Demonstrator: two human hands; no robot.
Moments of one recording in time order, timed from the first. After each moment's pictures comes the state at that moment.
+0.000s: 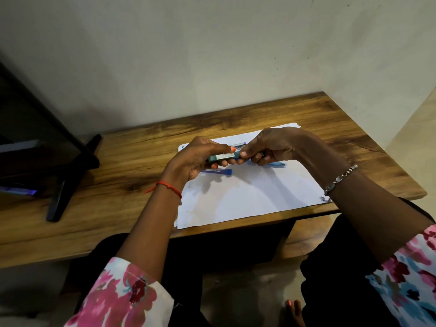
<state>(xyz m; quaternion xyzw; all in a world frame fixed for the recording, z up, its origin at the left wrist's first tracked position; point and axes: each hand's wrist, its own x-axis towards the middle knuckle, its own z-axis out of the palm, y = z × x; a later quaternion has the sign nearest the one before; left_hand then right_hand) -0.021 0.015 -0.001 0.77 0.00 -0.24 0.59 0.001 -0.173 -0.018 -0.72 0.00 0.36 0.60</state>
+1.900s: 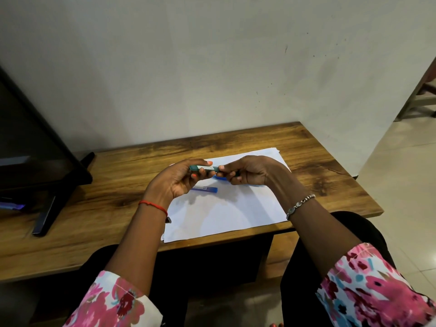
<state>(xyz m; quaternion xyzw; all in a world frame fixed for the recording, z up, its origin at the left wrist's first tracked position) -0.029 0.018 0.011 0.60 0.15 -0.27 0.74 -0.017 -0.157 -0.018 -0.57 0.07 0.33 0.75</state>
